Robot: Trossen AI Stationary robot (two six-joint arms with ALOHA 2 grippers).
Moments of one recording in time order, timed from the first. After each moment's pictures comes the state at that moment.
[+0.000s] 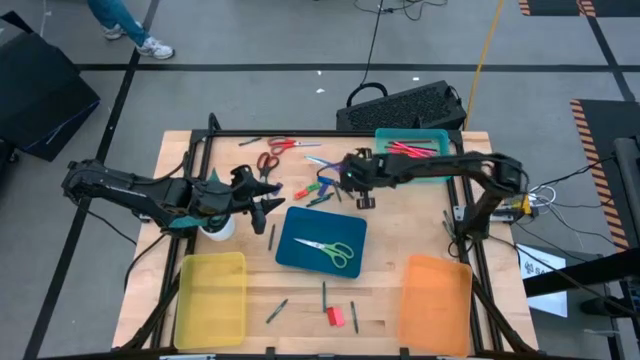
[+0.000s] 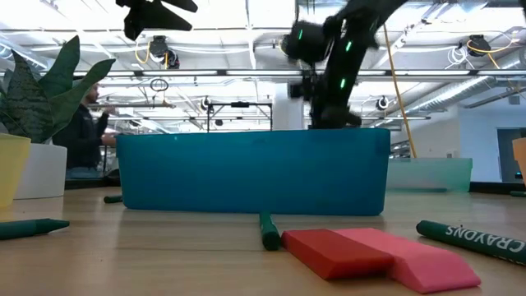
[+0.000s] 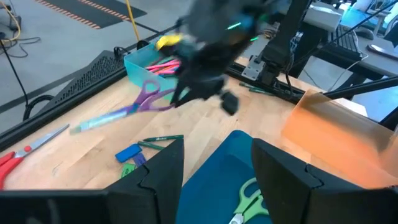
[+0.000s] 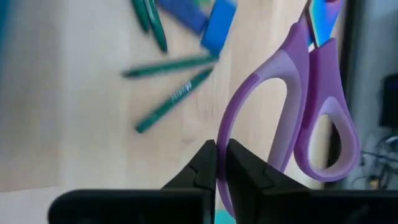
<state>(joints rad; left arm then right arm) -0.19 0.99 0.86 -0.27 -0.47 -0.45 -0.24 1.71 1.17 -0.61 0.29 -0.42</state>
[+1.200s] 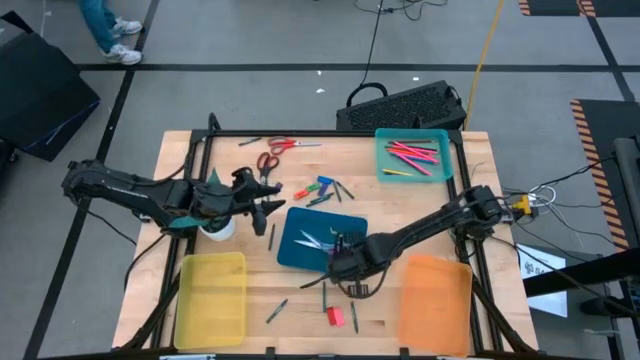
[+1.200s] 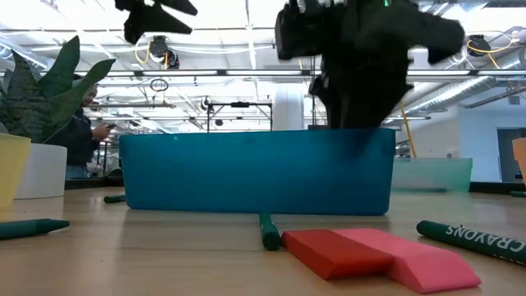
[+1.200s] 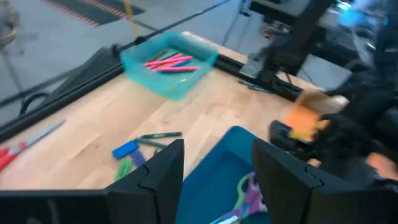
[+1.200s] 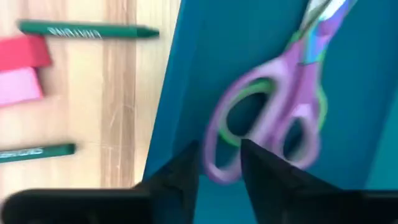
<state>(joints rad) -0.18 1.00 0.83 -0.24 -0.47 -0.46 0.35 1.94 1.42 -0.82 0.13 0.29</state>
